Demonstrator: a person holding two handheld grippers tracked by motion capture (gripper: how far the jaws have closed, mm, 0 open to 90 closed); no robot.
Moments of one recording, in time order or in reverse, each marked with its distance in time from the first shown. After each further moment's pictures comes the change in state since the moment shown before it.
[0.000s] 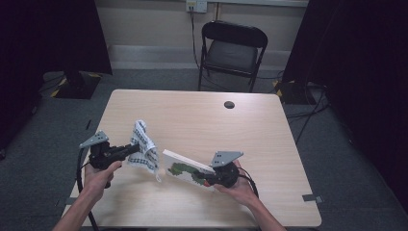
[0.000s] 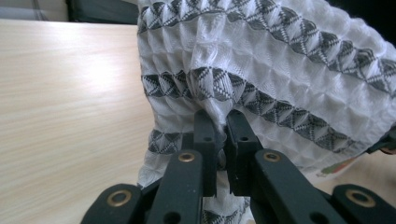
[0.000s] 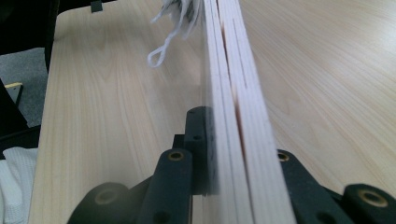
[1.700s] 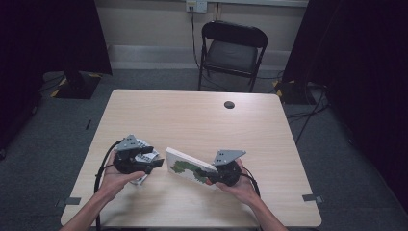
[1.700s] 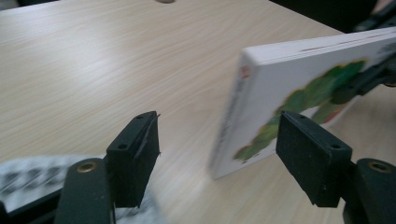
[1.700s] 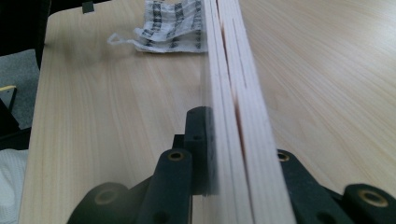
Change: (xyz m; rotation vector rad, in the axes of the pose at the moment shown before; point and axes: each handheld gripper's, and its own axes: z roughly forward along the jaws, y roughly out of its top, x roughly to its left) left arm -0.055 -0.001 0.056 0.210 -0.068 0.259; right arm -0.006 -0.002 -0.004 -0.003 -0.021 0.008
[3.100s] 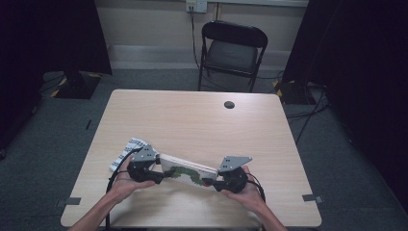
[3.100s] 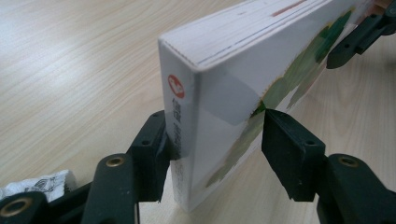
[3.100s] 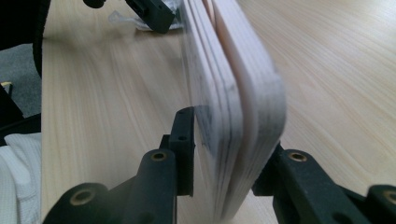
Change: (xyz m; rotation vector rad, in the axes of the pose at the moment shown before) left arm -0.016 -0.016 0.029 0.077 -0.103 0.130; right arm 0.011 -0.016 -0.017 0.048 -0.027 0.044
